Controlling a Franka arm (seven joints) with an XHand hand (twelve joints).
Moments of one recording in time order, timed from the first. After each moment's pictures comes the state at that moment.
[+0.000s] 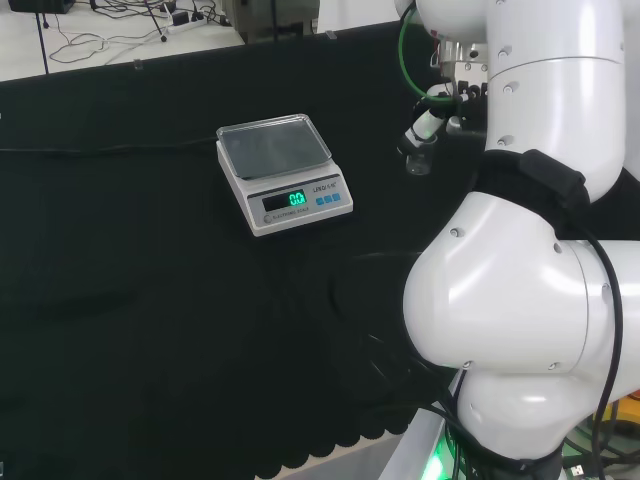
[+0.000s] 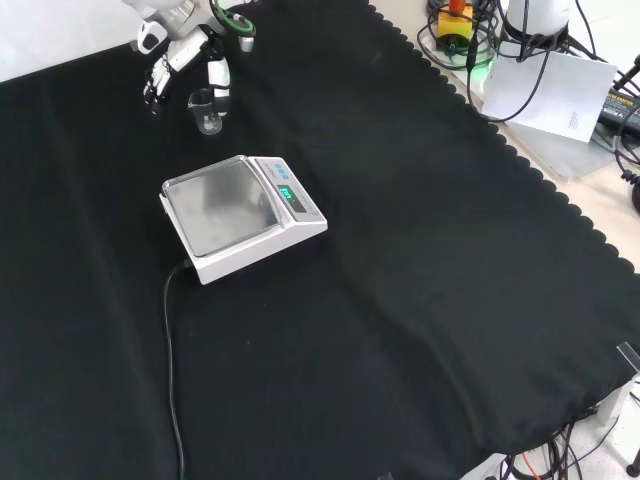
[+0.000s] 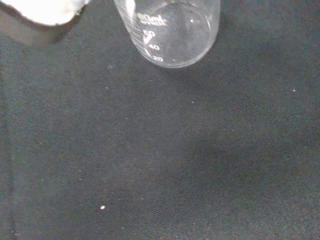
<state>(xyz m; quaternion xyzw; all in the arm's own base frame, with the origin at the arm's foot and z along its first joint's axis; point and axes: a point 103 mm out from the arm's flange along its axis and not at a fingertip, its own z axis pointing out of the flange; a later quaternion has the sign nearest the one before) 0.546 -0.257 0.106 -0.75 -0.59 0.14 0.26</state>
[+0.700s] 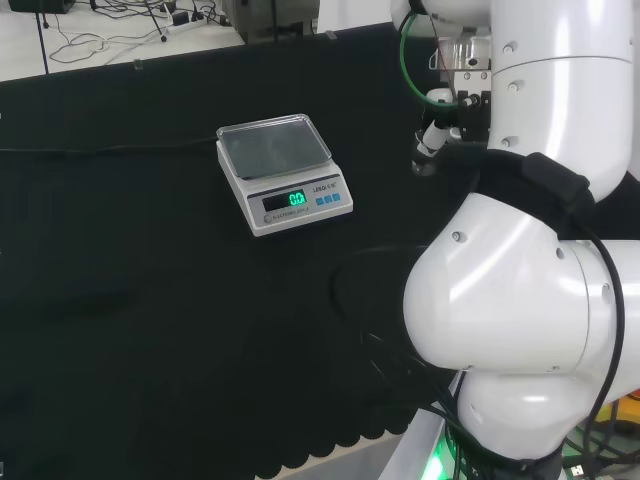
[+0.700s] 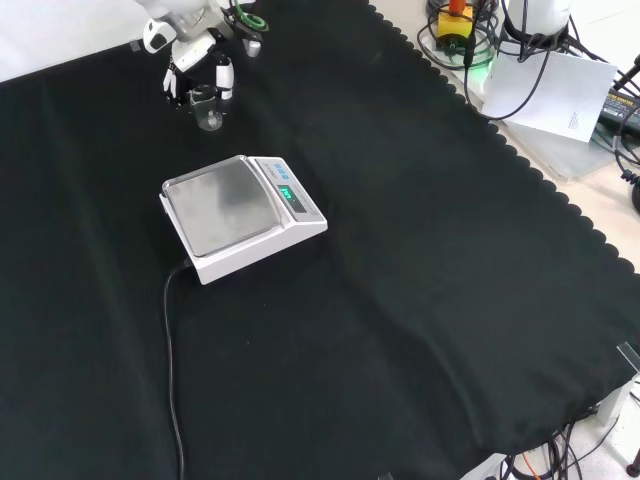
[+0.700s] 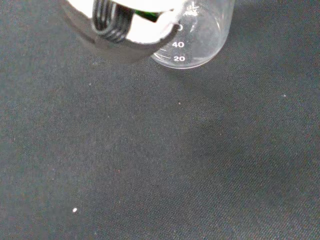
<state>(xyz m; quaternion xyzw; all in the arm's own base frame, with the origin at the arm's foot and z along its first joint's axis) 0.537 -0.254 0.099 -0.76 -0.61 0.13 0.21</state>
